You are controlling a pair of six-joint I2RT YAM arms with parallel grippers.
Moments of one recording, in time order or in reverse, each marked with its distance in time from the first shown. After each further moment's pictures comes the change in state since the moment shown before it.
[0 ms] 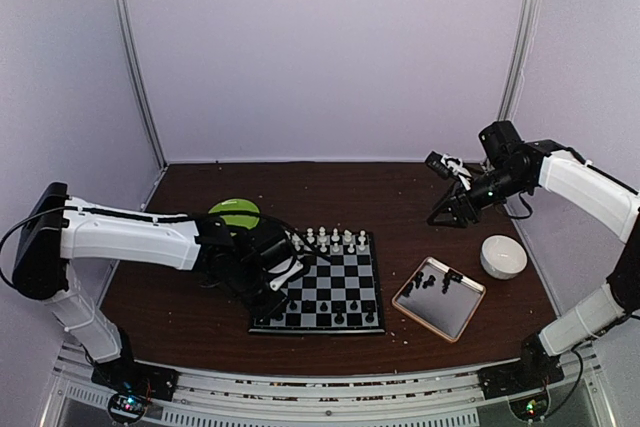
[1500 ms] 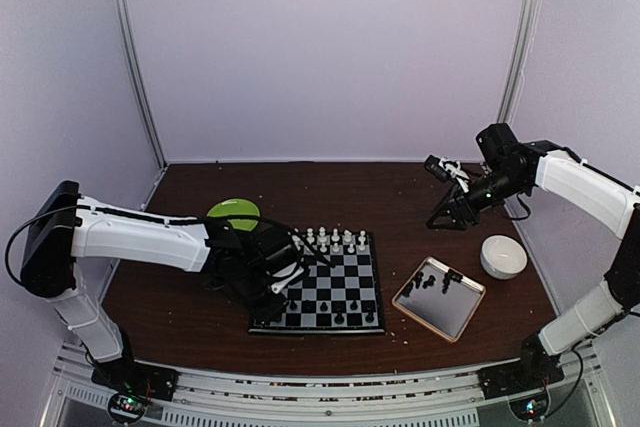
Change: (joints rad) left arm 0.000 0.055 0.006 -0.002 -0.047 0.007; right arm 0.000 0.025 0.000 -0.012 -0.001 -0.010
